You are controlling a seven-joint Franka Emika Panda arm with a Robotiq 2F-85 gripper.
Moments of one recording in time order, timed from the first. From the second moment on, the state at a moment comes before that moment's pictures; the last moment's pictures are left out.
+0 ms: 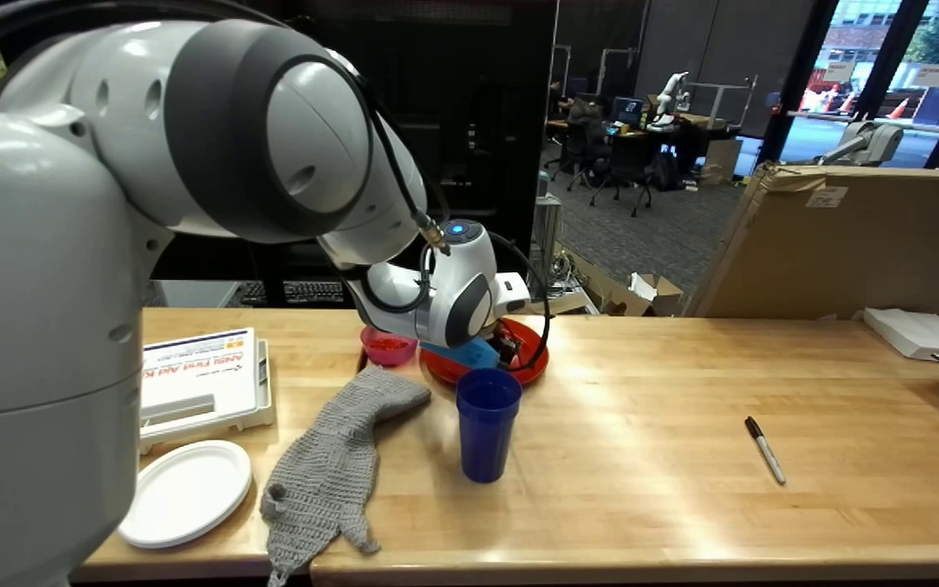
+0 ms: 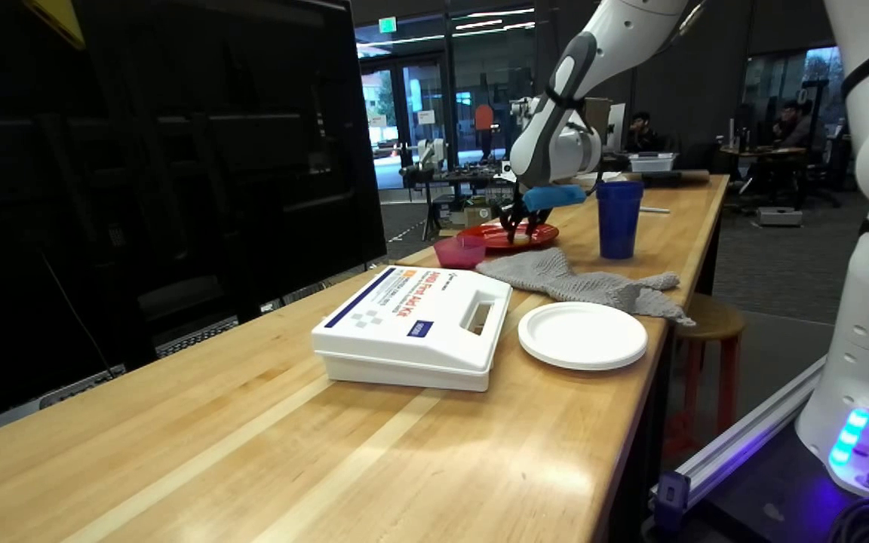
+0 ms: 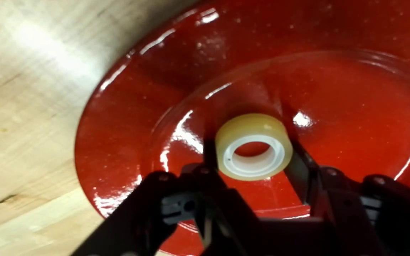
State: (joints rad) arm 0.05 0.36 -0.14 -2.14 0.02 2.94 0.12
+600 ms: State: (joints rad) arm 0.10 0.36 -0.18 -2.13 -0.08 2.93 0.16
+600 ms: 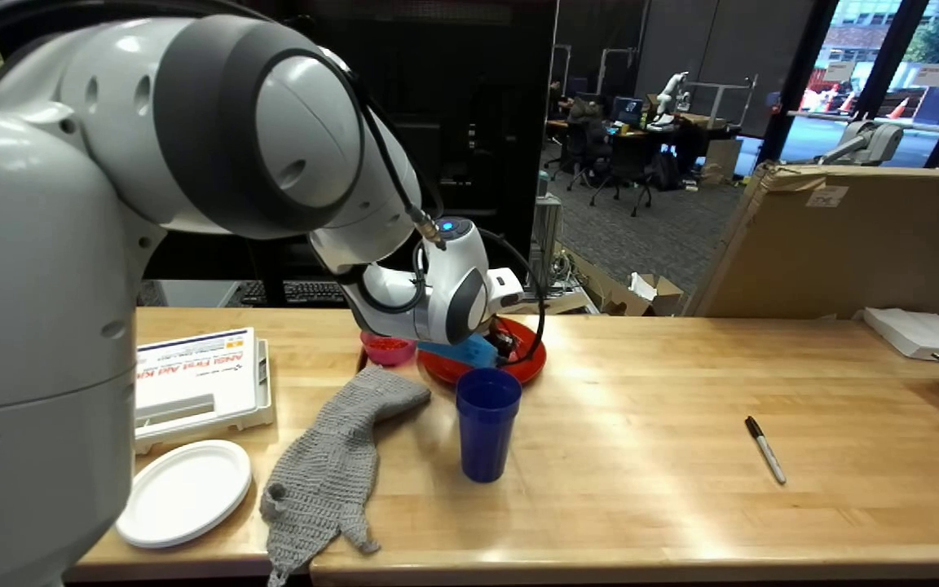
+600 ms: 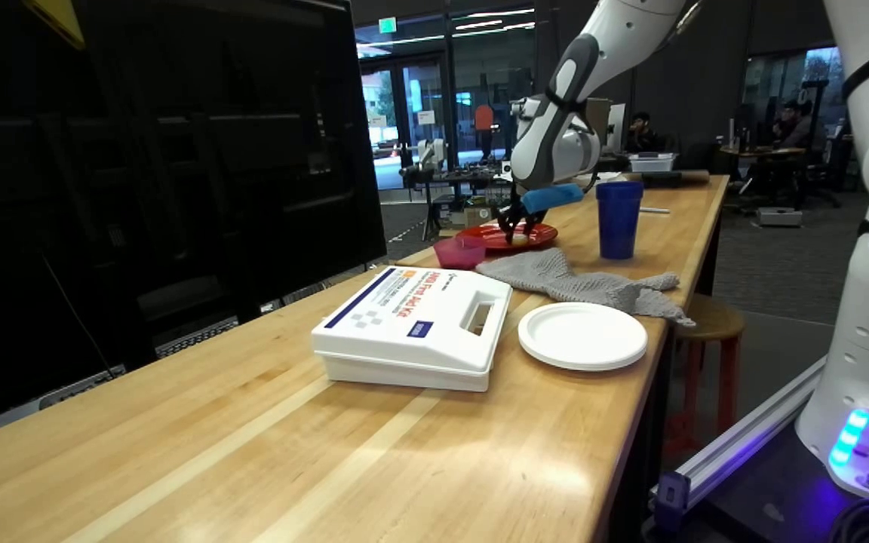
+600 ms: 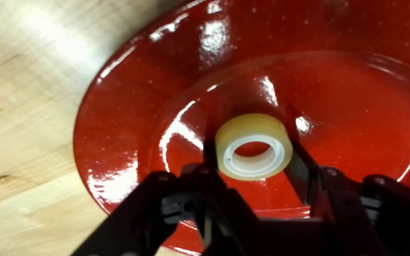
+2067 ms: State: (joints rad) arm 0.19 0.22 -0.22 -2.20 -0.16 2.90 0.23
